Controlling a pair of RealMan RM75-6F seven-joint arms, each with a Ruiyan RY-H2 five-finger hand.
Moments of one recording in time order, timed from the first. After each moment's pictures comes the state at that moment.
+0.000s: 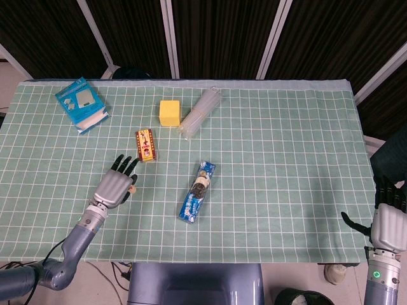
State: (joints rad) left arm -0.63 -1.48 -0.06 -1.53 1.19 1.05 0.65; right arm 0.05 -1.29 0.23 -1.72 -1.18 1.56 -0.22
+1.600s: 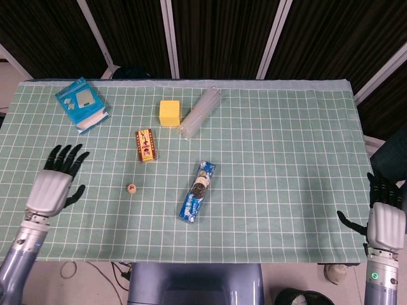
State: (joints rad) left arm -0.39 -1.14 -0.01 -1.75 1.42 1.43 0.33; right arm 0.06 -1.29 0.20 -1.69 -1.30 1.58 -0.20
